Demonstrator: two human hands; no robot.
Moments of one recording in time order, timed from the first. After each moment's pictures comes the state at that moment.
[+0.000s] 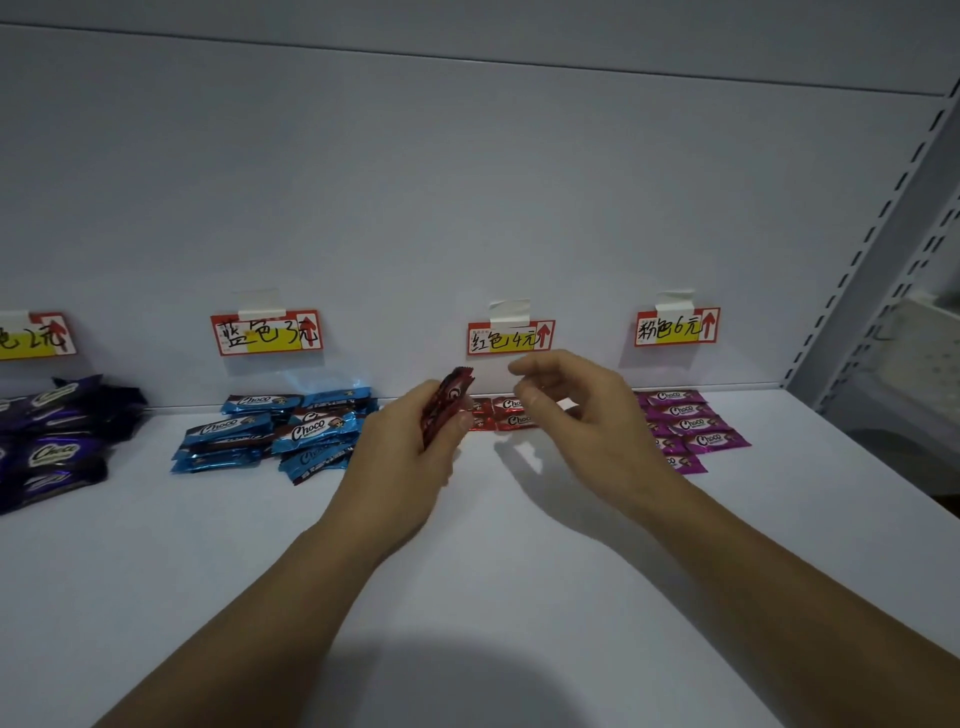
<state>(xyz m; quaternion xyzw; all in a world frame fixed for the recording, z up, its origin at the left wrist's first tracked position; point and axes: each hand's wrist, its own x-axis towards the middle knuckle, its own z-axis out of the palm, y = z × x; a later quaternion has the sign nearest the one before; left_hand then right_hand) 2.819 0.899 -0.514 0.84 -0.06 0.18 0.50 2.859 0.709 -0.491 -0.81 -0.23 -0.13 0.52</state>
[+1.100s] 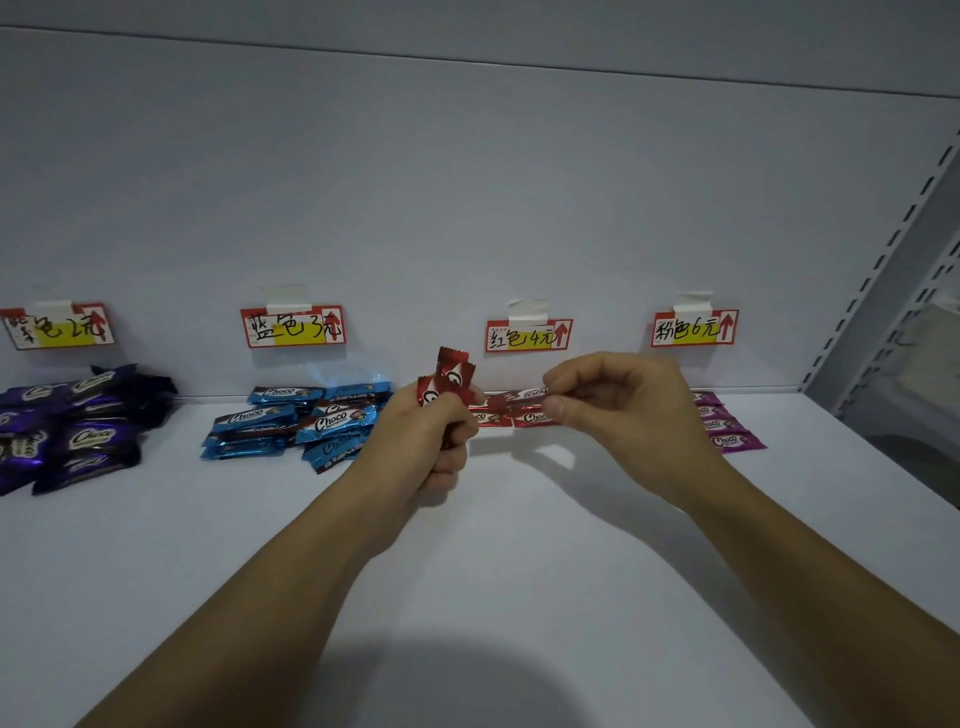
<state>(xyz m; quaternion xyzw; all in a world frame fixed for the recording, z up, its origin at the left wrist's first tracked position) 2.813 0.904 -0.494 0.65 0.04 -0.04 0.76 2.858 0.694 -0.479 -0.73 -0.25 -0.07 0.63</state>
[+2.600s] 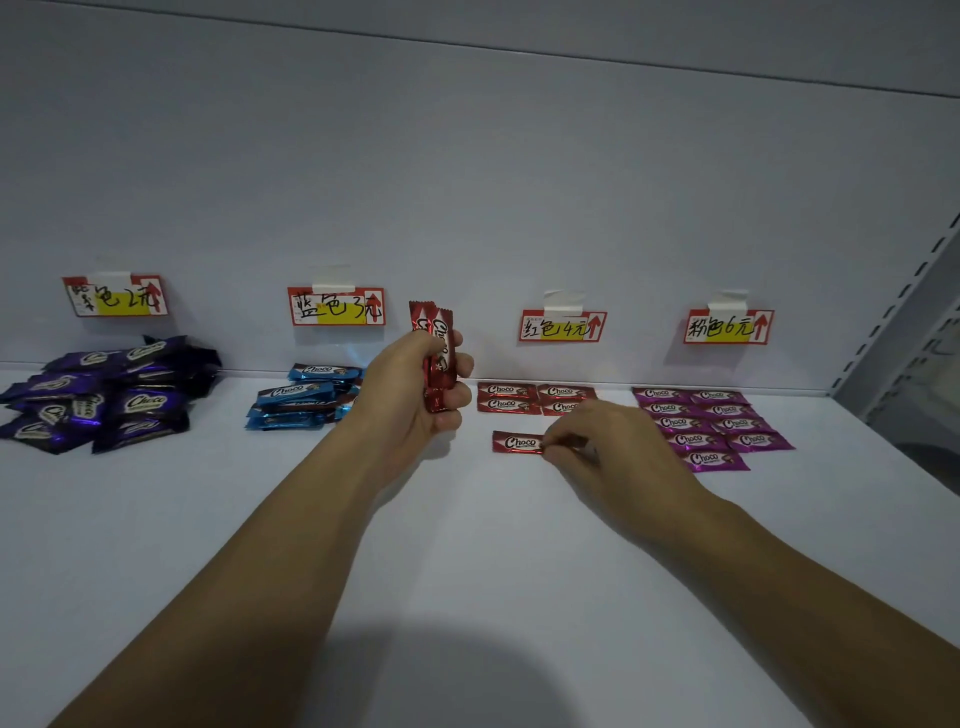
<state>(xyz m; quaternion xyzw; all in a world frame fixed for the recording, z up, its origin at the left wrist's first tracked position) 2.824 0.933 -0.479 0.53 0.07 0.01 0.85 2.853 0.712 -0.521 -0.90 -0.32 -0.17 0.23</state>
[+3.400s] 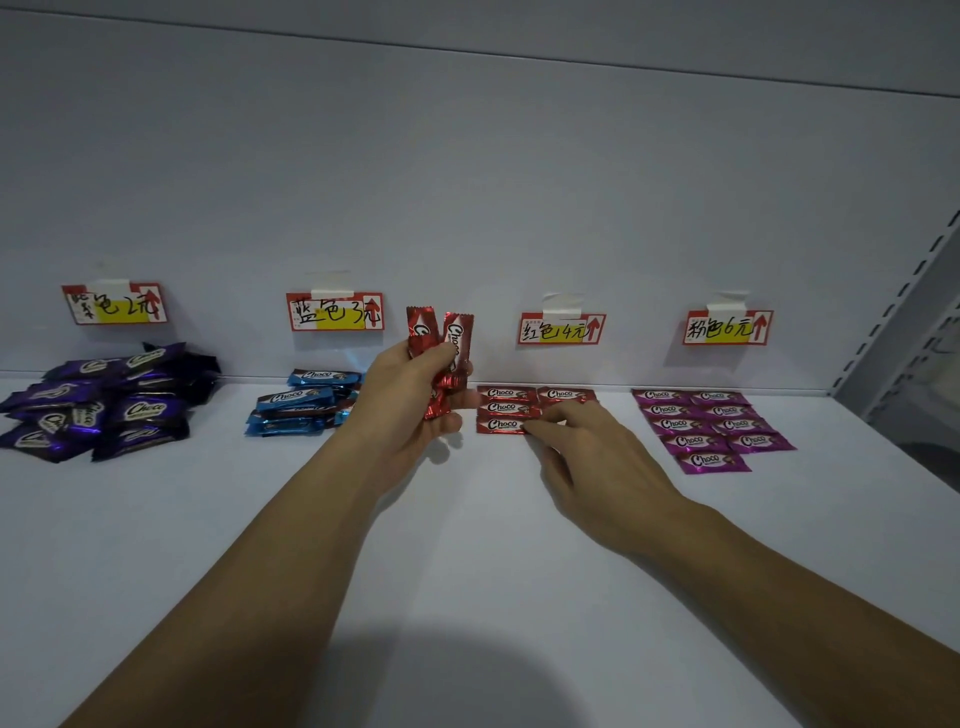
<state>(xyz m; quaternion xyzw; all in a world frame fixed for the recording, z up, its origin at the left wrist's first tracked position) 2.819 0.930 -0.476 0.58 0.09 0.07 0.81 2.851 0.726 -0.535 -0.92 -0.33 -0.19 0.13</state>
